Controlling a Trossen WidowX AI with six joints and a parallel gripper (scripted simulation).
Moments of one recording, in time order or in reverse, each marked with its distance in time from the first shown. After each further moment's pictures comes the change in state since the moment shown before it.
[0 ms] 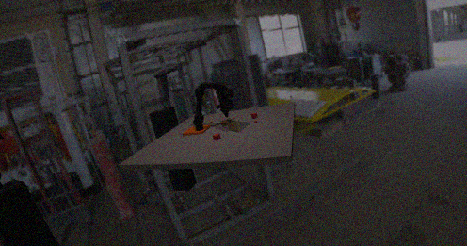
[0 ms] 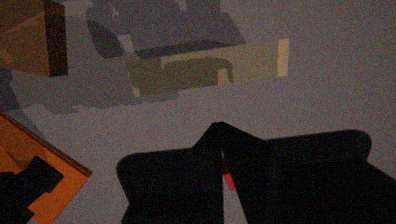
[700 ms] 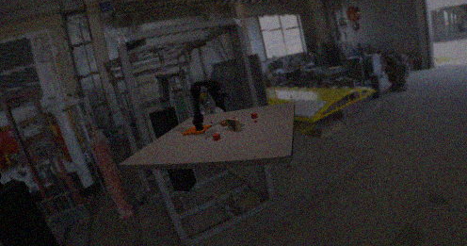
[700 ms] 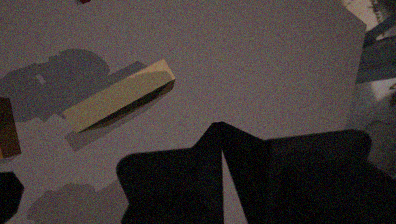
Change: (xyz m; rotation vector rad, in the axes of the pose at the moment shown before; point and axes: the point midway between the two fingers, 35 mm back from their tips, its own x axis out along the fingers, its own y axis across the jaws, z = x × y) arm -0.062 -0.052 -0.042 0.353 -0.251 -0.326
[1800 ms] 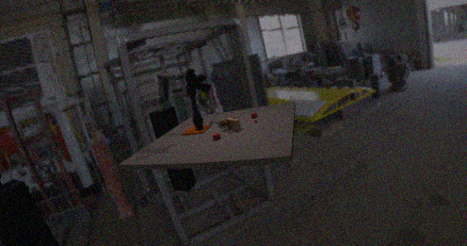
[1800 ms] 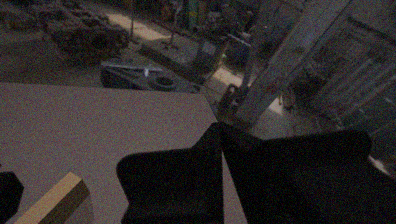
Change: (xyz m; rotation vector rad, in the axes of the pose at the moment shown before) arm -0.181 -0.104 -0.042 0.399 -0.502 -0.602
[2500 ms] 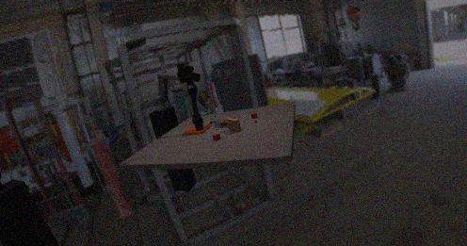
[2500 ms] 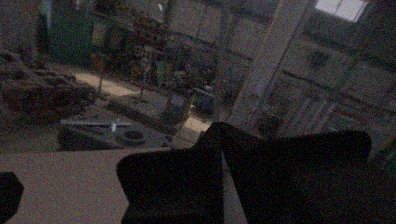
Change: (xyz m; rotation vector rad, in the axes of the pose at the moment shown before) arm -0.109 -0.062 0.056 0.032 -0.298 -0.253
